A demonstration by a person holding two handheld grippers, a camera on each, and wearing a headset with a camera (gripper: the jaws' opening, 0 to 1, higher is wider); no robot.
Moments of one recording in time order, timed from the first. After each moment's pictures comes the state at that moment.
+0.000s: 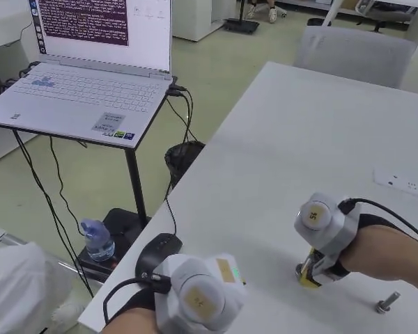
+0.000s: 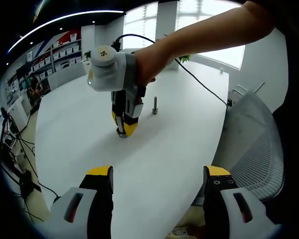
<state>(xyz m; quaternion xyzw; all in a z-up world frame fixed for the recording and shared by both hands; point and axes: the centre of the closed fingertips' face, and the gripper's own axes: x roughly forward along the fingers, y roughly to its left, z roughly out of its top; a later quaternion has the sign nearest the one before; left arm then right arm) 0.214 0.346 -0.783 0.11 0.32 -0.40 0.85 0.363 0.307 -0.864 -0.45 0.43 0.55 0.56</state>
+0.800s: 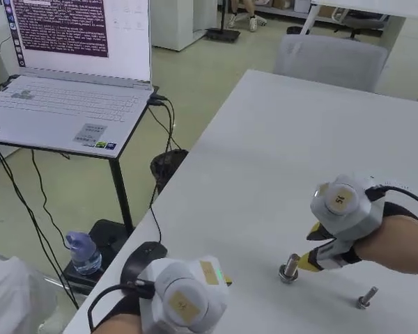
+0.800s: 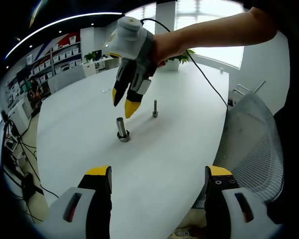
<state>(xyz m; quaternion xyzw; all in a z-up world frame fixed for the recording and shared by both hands) 0.216 0.341 -0.775 0.12 0.31 -0.40 0.85 0.375 0.288 -0.796 -0.40 0.36 0.56 0.63</state>
